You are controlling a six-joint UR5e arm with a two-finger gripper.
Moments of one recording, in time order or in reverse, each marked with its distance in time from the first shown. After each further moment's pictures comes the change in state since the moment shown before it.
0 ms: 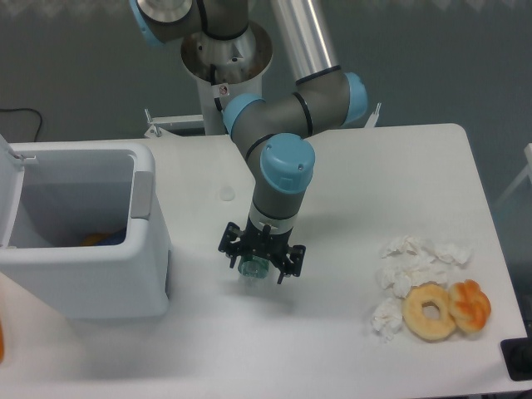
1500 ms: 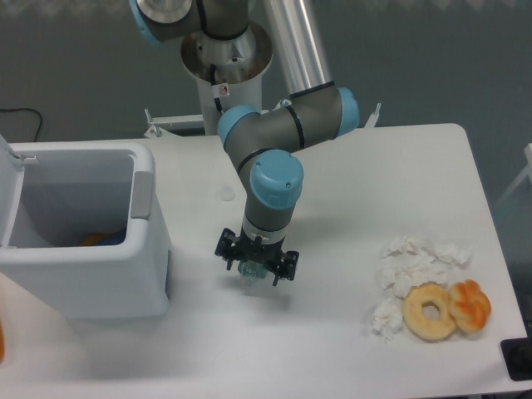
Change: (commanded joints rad) arm -0.017 -0.037 -0.002 0.003 0.049 -0.008
